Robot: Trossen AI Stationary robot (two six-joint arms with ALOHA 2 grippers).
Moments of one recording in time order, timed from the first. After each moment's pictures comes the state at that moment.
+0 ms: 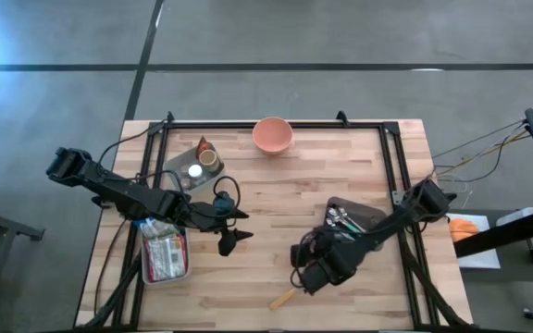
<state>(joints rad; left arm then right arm) -0.31 1.30 0.76 -0.03 -0.26 -0.58 0.56 1.94 1.40 -1.05 0.45 2.08</state>
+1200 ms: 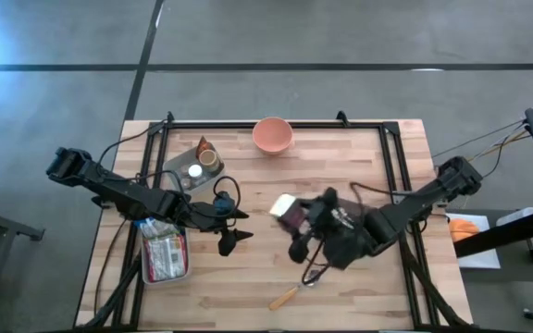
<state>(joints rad) -0.31 1.30 0.76 -0.03 -0.26 -0.58 0.53 1.59 1.44 -0.49 1.06 0.68</state>
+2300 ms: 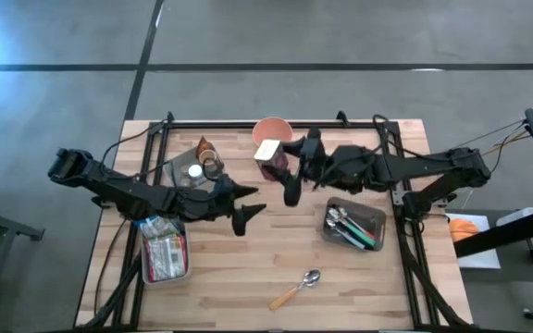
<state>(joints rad) -0.26 1.31 0.76 0.31 -0.51 -0.56 0.15 1.47 1.45 -0.07 0.49 0.19</state>
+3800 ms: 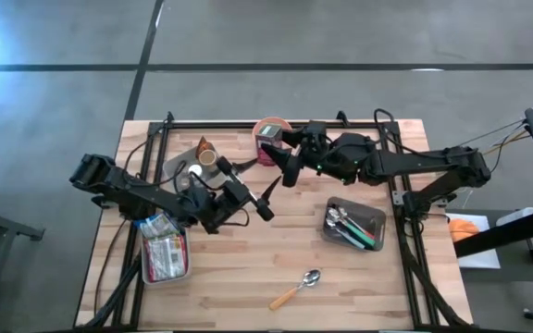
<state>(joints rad) -0.29 1.57 1.04 0.87 -0.95 0.54 0.06 1.46 1.37 0.16 0.44 0.41</state>
